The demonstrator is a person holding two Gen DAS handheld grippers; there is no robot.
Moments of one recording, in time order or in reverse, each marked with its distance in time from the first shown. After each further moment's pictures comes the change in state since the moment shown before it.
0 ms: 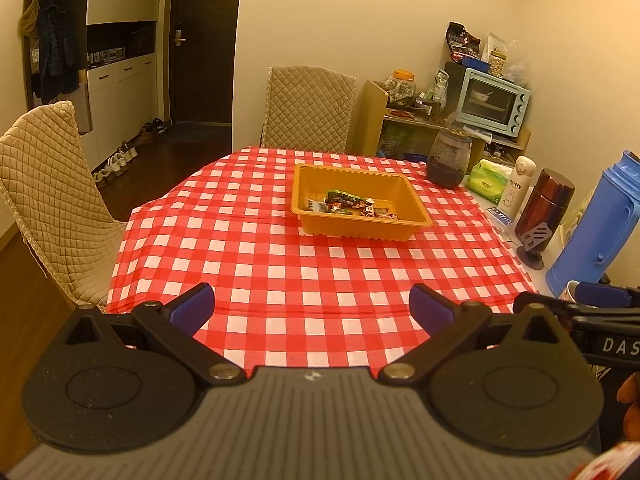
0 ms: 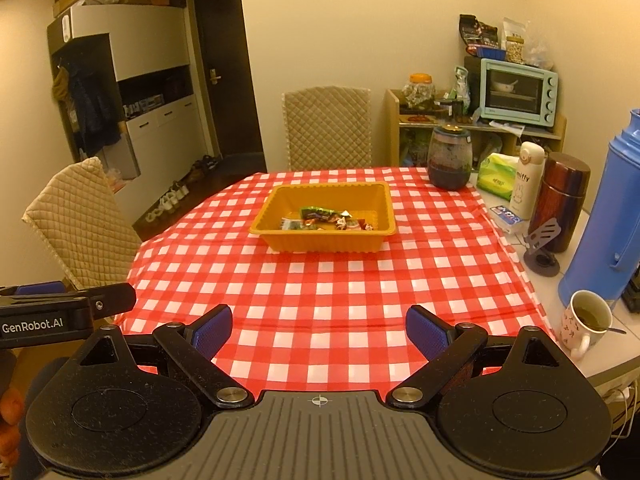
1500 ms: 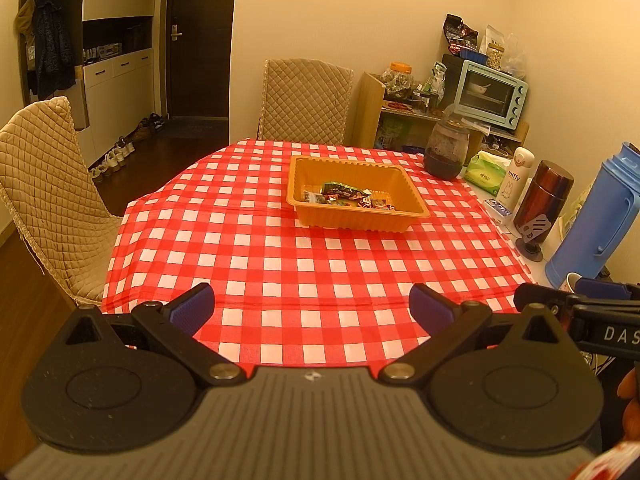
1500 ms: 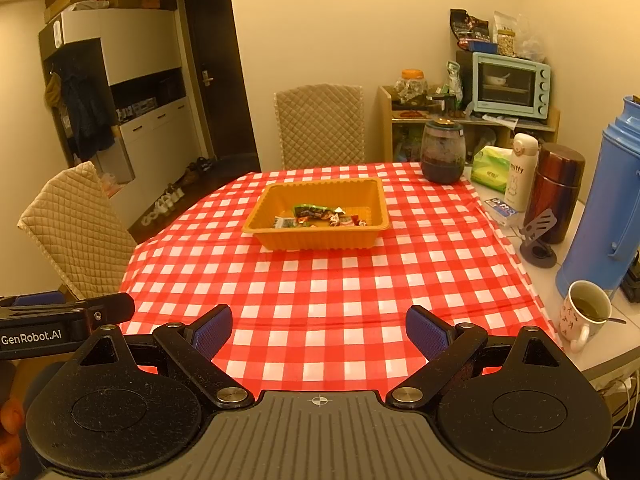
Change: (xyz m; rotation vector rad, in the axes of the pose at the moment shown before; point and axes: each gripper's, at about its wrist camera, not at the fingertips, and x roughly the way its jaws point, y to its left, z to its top) left arm 0.003 -0.002 -0.002 0.006 0.020 -0.007; right arm 0.004 -0.007 -0.004 0.023 0.002 -0.008
